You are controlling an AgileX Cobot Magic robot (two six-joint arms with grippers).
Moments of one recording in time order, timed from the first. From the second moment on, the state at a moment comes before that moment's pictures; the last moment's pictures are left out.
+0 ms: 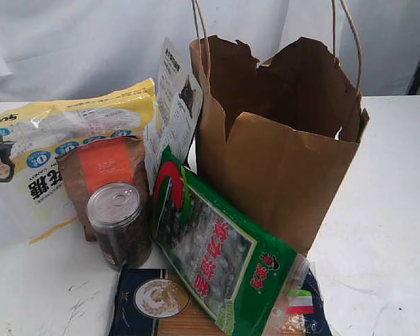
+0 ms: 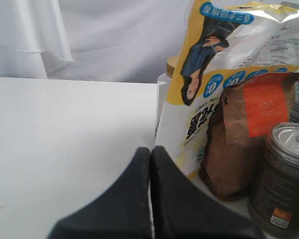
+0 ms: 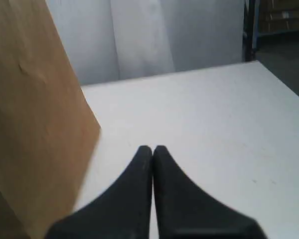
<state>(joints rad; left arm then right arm) 0.00 0.00 0.00 -0.10 0.27 0.06 -0.05 0.01 0.00 0.07 0.26 0.07</state>
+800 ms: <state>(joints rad) 0.00 0.00 0.00 -0.10 0.27 0.06 0.02 0.44 -0.73 0.43 1.01 0.02</state>
